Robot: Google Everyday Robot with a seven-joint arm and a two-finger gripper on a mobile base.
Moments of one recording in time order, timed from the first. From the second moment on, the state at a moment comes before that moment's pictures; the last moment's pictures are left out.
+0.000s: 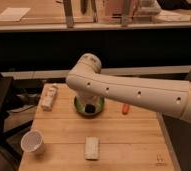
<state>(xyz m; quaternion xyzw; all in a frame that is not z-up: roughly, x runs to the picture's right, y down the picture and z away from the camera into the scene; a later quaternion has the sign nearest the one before) -0.035 0.070 0.667 -0.17 -0.16 -0.65 0.72</state>
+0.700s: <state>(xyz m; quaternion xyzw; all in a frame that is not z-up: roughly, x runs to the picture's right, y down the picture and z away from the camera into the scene) -0.081 0.064 0.659 -0.16 -0.16 -0.68 0.70</state>
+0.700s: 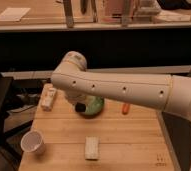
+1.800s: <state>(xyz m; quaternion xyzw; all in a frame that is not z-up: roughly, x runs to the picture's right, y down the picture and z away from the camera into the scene) -0.120 0.065 0.641 -0.14 -0.19 -0.70 0.67</state>
